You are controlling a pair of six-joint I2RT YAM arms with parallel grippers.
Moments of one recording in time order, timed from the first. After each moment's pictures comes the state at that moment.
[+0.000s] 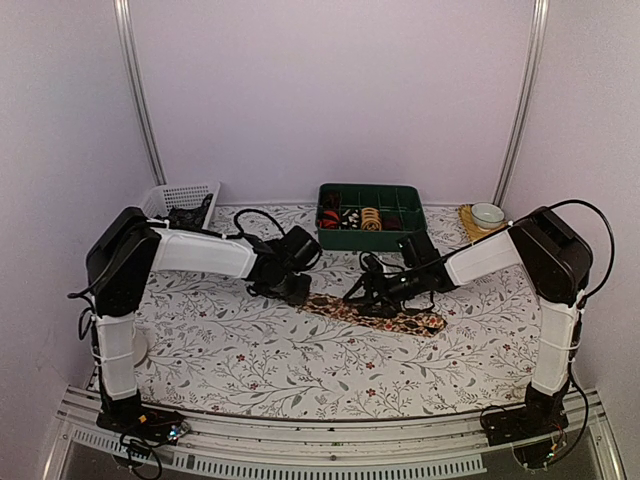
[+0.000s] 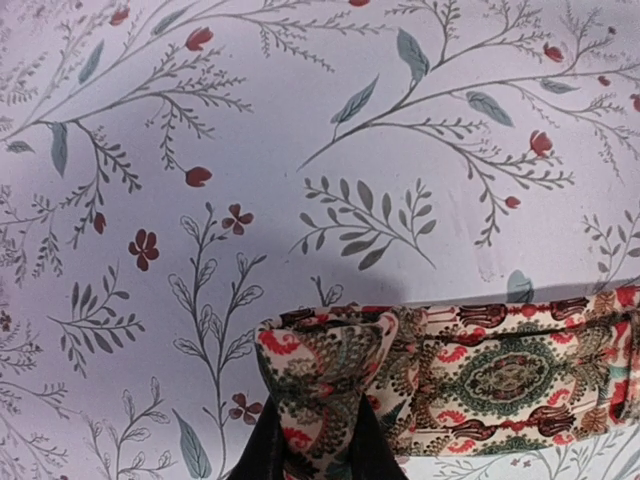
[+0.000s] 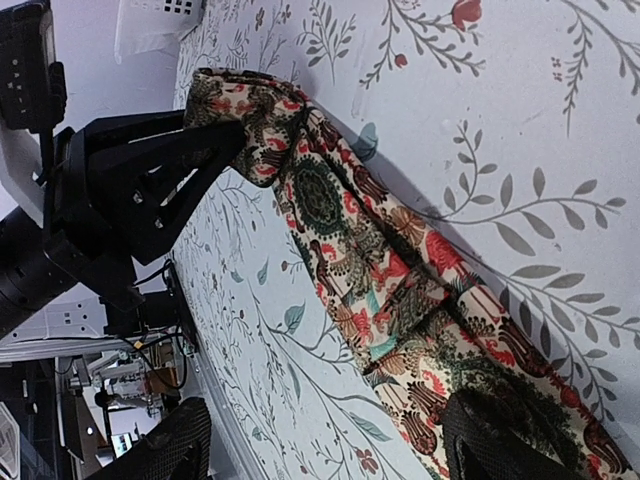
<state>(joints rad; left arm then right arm) -0.83 2.01 1.34 -0.42 -0.34 -0.45 0.60 1.99 1.05 0.13 -0.80 0.72</state>
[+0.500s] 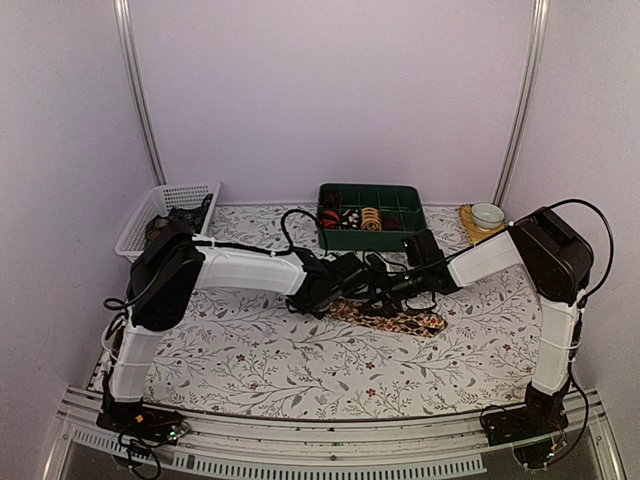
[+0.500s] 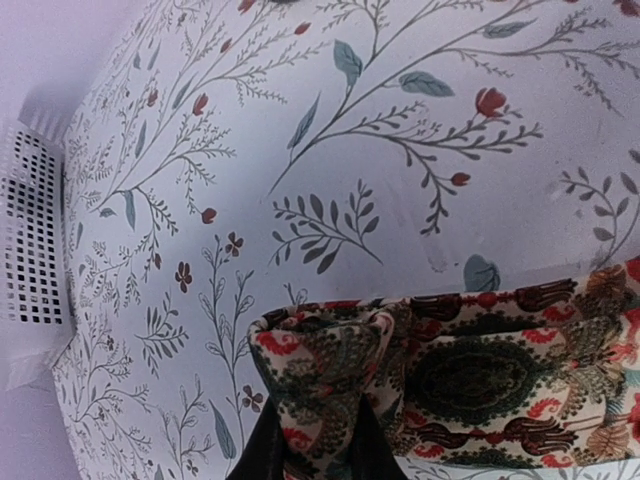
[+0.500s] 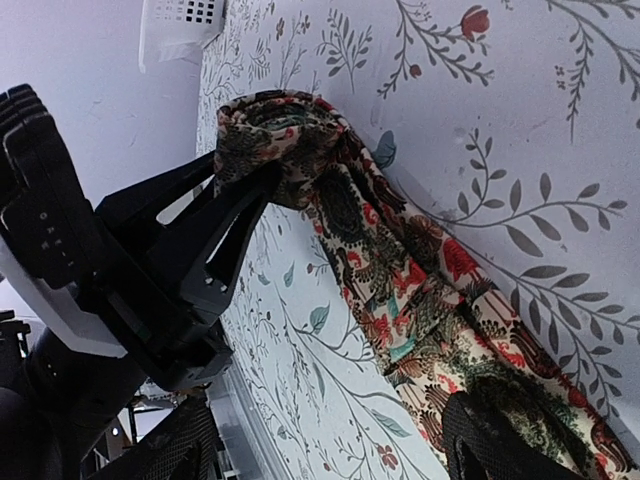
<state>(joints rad) -1.01 2.22 1.63 -0.71 -0.74 -0.37 0.57 1.99 1.02 0.21 -0.86 0.79</state>
